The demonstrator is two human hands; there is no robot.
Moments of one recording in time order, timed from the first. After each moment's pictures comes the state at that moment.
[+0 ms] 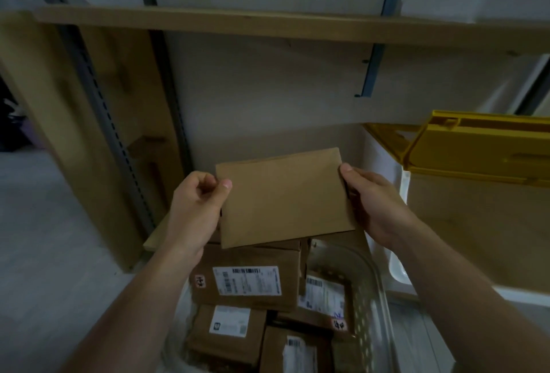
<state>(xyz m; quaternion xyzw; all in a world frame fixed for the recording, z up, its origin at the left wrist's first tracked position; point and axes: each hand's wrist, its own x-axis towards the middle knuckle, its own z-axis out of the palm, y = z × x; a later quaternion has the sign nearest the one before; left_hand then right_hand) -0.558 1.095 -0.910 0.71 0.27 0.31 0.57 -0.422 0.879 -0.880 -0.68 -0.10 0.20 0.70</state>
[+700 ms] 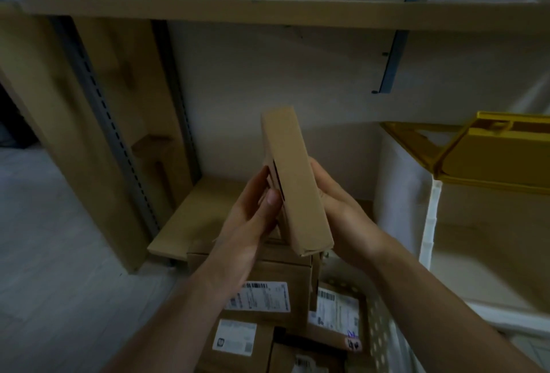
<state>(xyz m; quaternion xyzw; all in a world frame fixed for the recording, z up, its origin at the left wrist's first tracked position) -0.539 1.056 -0.913 0.54 0.04 0.17 0.82 -0.433 0.933 -0.896 -0.57 -0.41 0.28 0.66</state>
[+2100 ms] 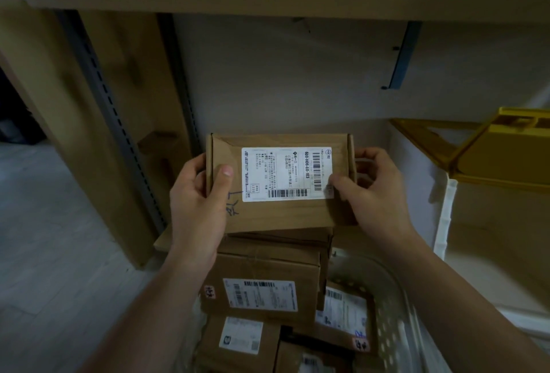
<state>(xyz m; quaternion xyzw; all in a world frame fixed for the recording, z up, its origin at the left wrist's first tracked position) -0.541 1.101 -0.906 0.63 0.25 0.41 0.61 -0.406 0.923 -0.901 -0.75 -0.23 -0.01 0.62</state>
